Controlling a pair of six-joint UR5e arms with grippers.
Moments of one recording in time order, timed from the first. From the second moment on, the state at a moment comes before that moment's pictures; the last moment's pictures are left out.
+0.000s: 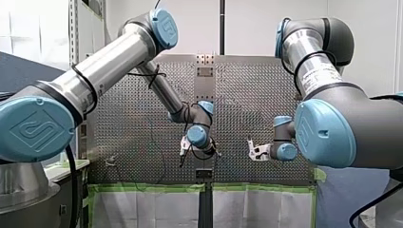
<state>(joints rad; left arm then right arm) -0.64 -2.39 -1.49 -2.78 -1.88 -1.66 1.80 -0.70 1.64 -0.77 1.26 1.38</state>
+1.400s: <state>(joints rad) -0.68 -2.37 -1.54 -2.76 -1.92 -1.71 1.80 -0.71 1.64 -0.76 1.26 1.38</state>
